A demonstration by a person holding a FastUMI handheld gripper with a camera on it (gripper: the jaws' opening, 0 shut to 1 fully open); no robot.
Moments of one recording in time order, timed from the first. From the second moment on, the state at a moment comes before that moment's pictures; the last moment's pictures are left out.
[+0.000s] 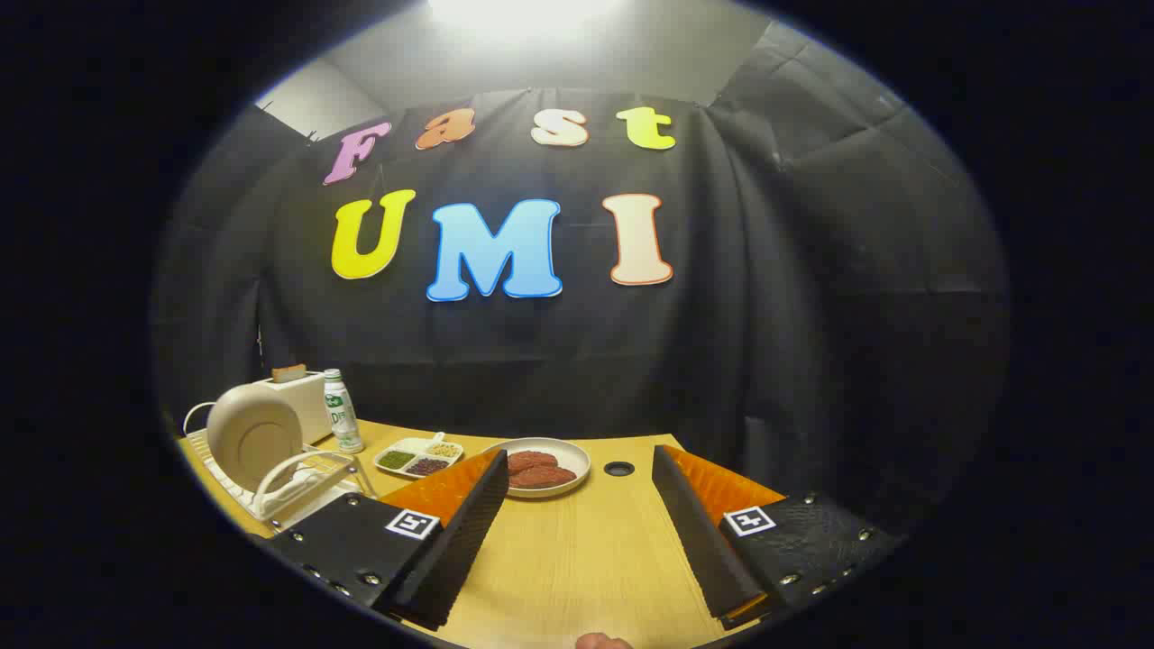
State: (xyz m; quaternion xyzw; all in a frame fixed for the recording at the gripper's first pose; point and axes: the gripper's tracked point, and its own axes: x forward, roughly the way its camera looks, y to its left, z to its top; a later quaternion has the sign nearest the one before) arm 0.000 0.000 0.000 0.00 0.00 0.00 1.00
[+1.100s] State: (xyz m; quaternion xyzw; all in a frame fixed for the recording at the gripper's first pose) arm -0.016 0.174 0.138 0.01 -0.02 0.01 1.00
